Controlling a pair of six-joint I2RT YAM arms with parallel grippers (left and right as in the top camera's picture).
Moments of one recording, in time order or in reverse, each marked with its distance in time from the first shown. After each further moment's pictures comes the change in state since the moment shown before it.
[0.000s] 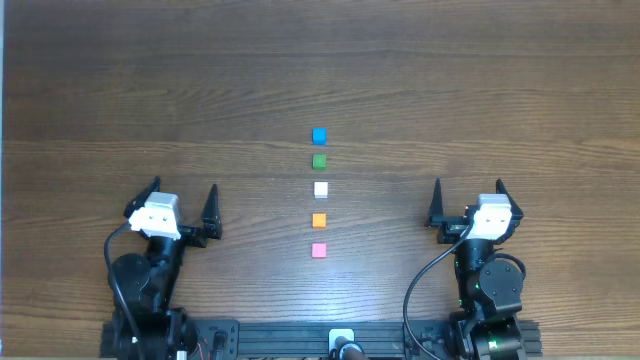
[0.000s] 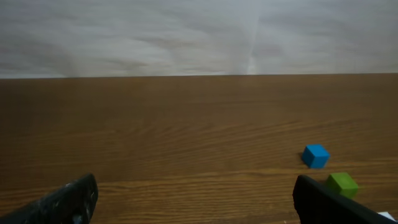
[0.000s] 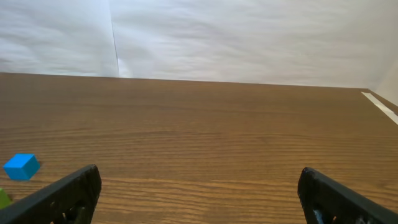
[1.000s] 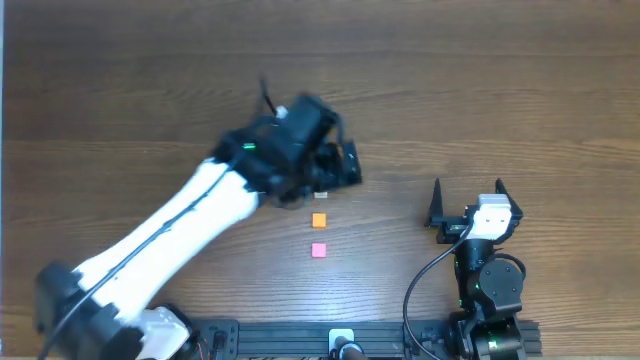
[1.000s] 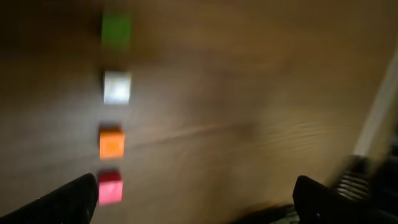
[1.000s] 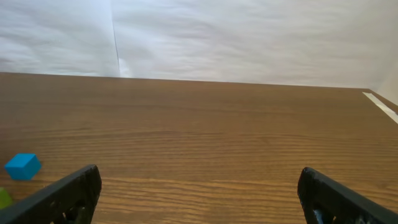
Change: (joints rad) left arm -0.797 1.495 1.321 -0.858 -0.031 -0.932; right arm -0.001 0.000 0.000 0.000 -0.005 0.000
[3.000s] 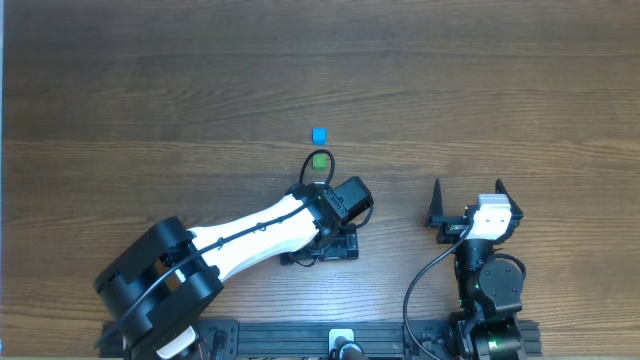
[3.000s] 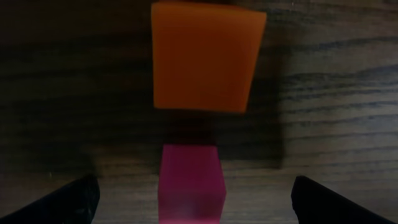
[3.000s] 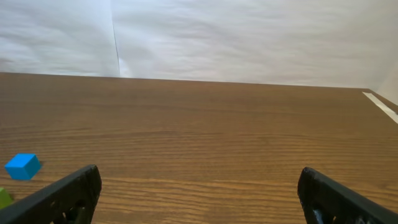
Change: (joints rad) left arm -0.211 0.211 -0.299 0.107 -0.081 -0.053; right arm 0.000 0.000 0.000 0.000 0.000 0.000
